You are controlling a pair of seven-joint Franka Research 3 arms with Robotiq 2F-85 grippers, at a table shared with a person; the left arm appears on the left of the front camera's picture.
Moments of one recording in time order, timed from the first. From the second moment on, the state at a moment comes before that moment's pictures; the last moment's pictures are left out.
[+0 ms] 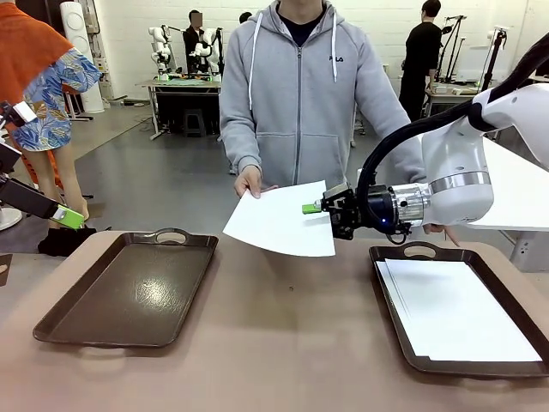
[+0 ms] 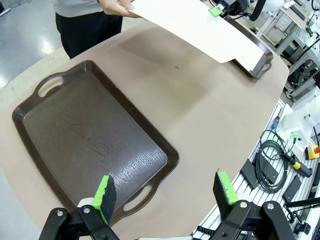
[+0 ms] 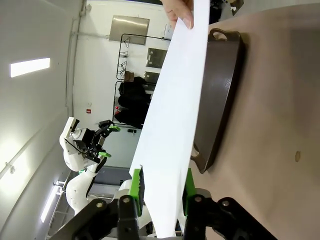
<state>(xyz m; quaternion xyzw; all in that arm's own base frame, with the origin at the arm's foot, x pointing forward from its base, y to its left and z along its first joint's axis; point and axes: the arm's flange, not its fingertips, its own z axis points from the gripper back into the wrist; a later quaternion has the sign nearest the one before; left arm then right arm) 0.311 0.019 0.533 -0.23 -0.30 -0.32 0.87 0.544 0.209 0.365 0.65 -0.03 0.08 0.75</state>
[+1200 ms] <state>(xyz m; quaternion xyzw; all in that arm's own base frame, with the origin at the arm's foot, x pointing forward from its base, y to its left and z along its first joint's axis) 0.311 0.019 0.533 -0.23 -0.30 -0.32 0.87 0.543 0.207 0.365 0.65 -0.03 0.08 0.75</state>
